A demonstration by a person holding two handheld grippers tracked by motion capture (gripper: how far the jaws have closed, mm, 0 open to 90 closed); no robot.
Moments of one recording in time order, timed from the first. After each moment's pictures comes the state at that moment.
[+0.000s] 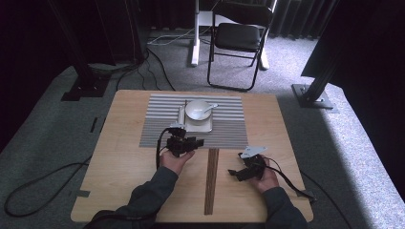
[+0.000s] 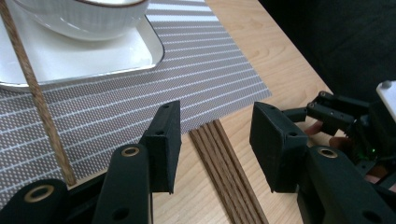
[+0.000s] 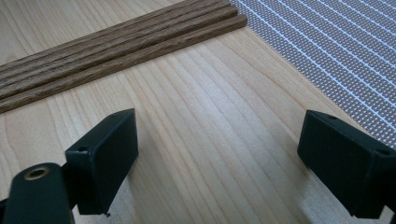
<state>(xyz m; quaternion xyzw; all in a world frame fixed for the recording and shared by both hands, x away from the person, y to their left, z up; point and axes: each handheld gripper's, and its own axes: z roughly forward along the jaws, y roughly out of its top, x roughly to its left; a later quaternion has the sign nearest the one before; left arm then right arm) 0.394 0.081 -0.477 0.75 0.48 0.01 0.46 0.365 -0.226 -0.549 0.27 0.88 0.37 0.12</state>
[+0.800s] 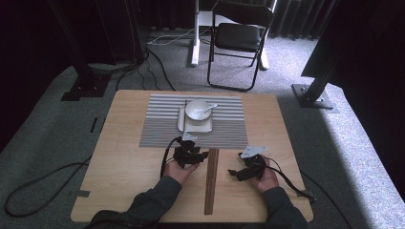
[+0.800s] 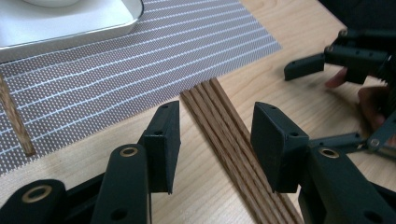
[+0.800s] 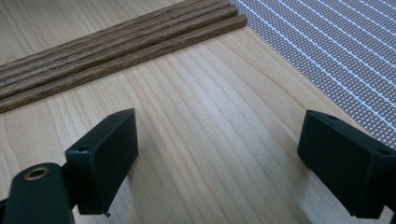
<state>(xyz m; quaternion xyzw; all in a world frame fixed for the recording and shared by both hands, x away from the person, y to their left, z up) 0.368 0.055 -0.497 0.80 0.44 0.06 0.41 0.365 -0.226 -0.549 0.27 0.88 0.37 0.11</state>
